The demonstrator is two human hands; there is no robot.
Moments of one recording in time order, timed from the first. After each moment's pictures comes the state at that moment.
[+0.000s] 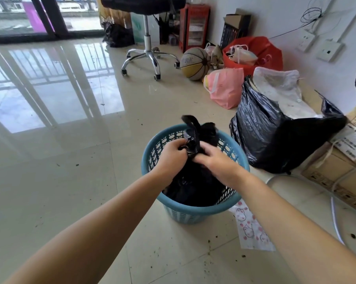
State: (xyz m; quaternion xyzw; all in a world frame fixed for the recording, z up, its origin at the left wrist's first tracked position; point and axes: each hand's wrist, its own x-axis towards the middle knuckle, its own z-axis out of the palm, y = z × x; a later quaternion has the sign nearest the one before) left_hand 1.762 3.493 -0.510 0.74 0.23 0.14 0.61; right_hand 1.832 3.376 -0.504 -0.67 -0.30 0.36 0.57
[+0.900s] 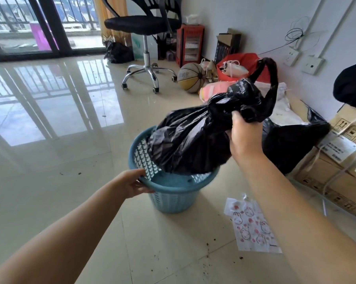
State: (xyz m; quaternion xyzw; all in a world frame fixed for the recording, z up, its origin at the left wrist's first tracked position) left_hand 1.703 3.570 -0.549 0.43 0.49 -0.02 0.76; right_hand 1.839 3.369 -0.417 -0.60 -0.04 0.01 0.80
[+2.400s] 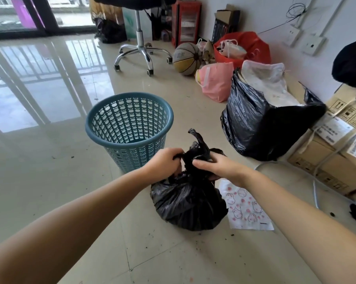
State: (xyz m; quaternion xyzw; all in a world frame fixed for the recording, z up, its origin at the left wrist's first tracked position) left_hand 1.723 3.477 -0.522 0.90 0.14 0.01 0.40; right_hand 1.814 3.311 -0.512 -0.74 -0.27 0.41 0.46
